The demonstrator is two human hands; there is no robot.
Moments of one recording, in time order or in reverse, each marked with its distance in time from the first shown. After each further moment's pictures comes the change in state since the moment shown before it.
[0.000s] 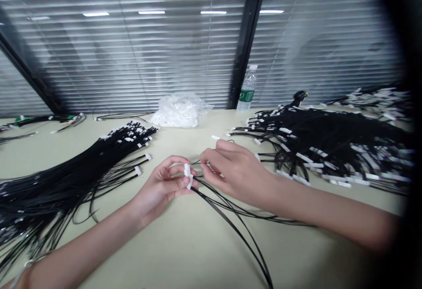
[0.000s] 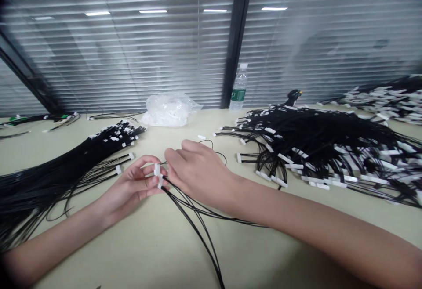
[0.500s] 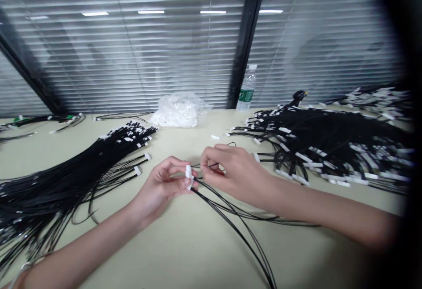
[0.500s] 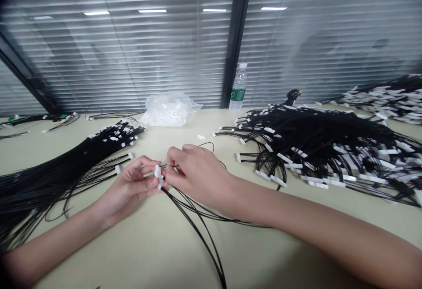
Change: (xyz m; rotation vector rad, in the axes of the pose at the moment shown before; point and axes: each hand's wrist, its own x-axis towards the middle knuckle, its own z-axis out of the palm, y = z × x) left_hand 0.000 -0.003 0.000 0.044 0.029 0.052; right_hand 0.006 -0.006 -0.006 0.356 -0.203 0.378
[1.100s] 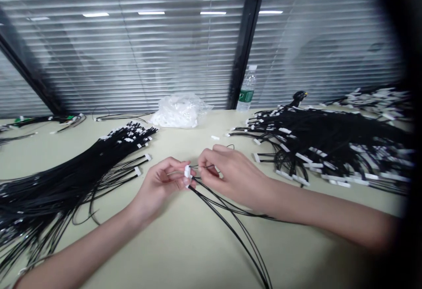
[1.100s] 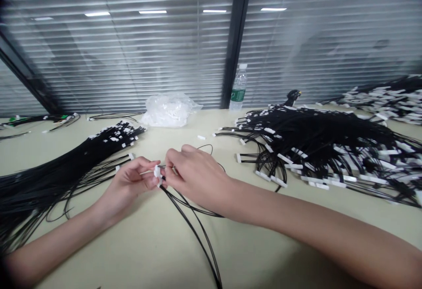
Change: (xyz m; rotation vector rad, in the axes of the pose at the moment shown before) left_hand 0.002 -0.002 -0.002 0.081 0.047 0.133; right_hand 0.000 -0.001 0.005 -0.042 0.012 -0.053
